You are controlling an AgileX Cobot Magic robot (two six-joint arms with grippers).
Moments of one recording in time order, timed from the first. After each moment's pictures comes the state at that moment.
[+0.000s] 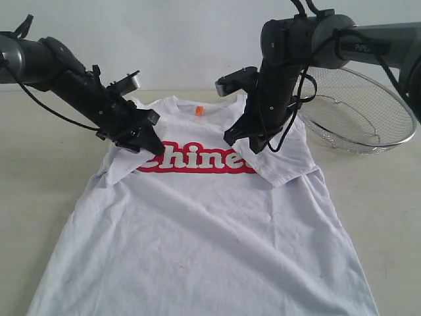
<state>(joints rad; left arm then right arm) -0.13 2.35 -1.76 -0.76 1.06 0.67 0.26 2.32 -1.90 0.05 1.01 -0.29</state>
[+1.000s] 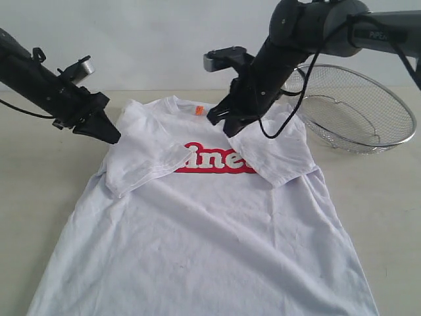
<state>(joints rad) 0.05 2.33 -1.80 -0.76 1.21 0.74 0.22 2.28 -1.90 0.35 0.94 -0.50</state>
